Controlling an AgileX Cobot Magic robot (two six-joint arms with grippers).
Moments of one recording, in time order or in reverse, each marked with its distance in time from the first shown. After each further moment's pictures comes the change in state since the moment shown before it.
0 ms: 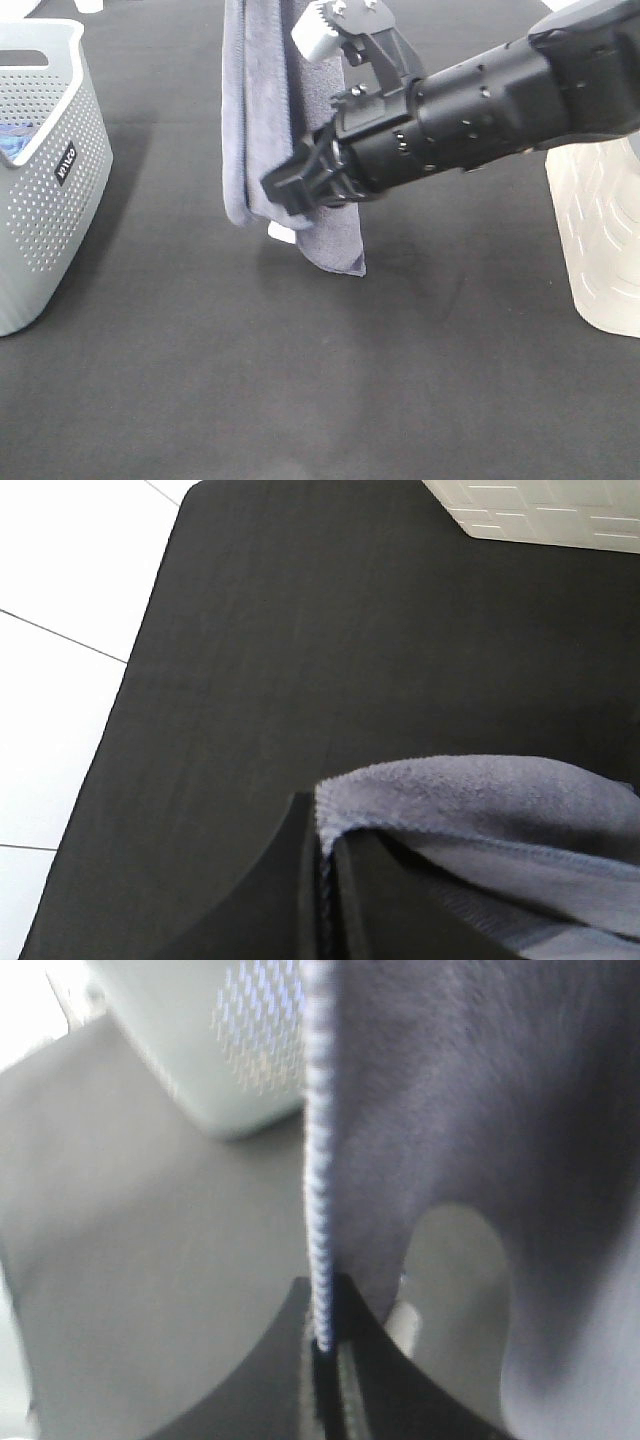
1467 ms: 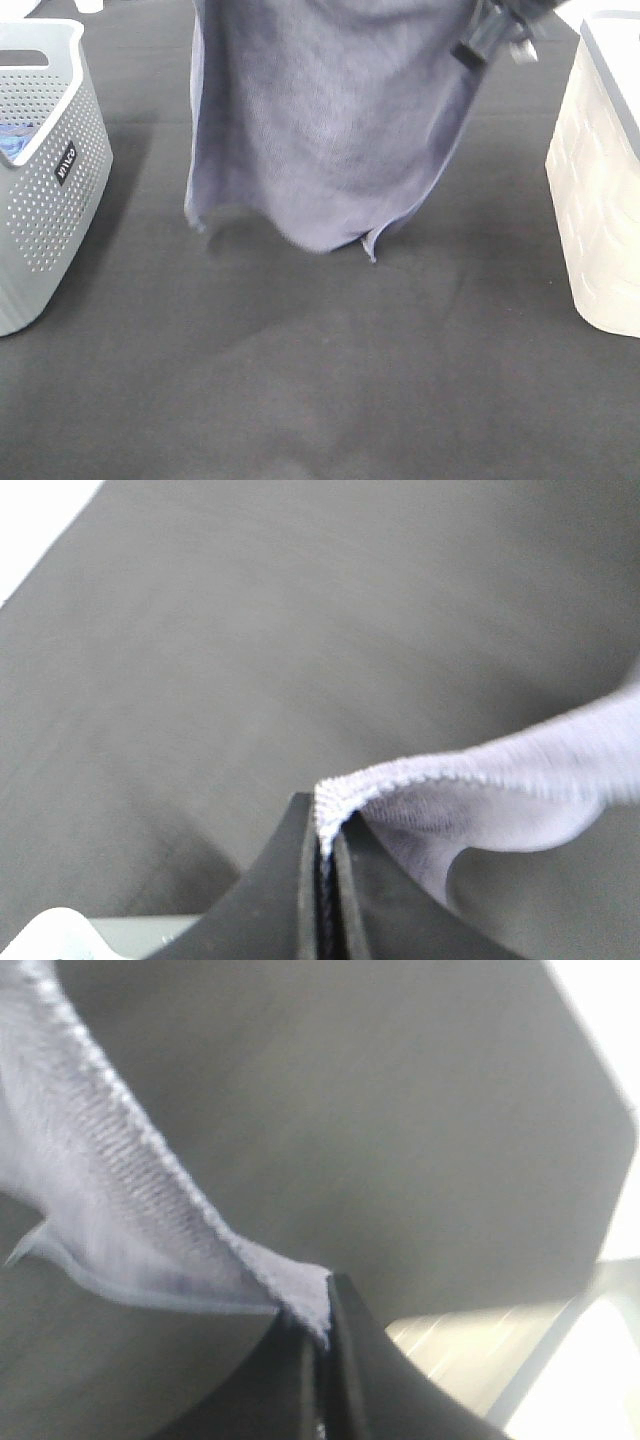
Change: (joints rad) left arm 0.105 0.143 0.000 0.177 -0.025 -0.477; right arm 0.000 -0.142 -0.346 -1.858 0.174 1.244
